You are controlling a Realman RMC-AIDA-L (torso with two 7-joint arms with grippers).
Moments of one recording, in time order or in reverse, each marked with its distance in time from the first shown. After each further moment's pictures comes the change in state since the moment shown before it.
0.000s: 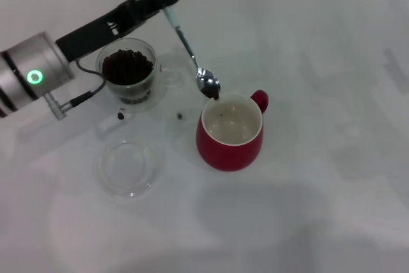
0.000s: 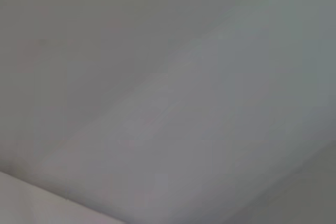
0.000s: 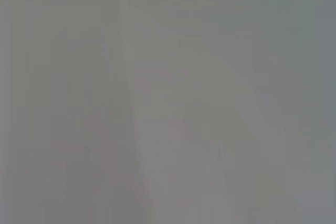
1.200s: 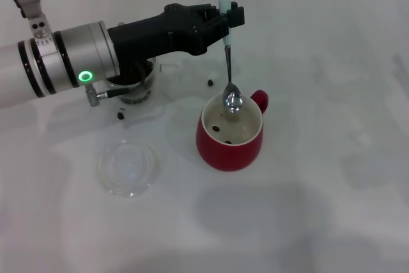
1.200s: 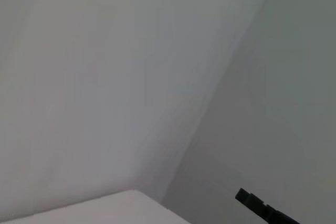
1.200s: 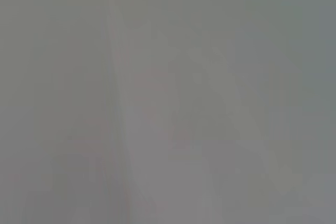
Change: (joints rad) left arm -0.128 -0.002 0.002 0.050 0.176 -0.026 0.407; right arm -0.034 0.001 0.001 0.002 0.006 0.004 -0.005
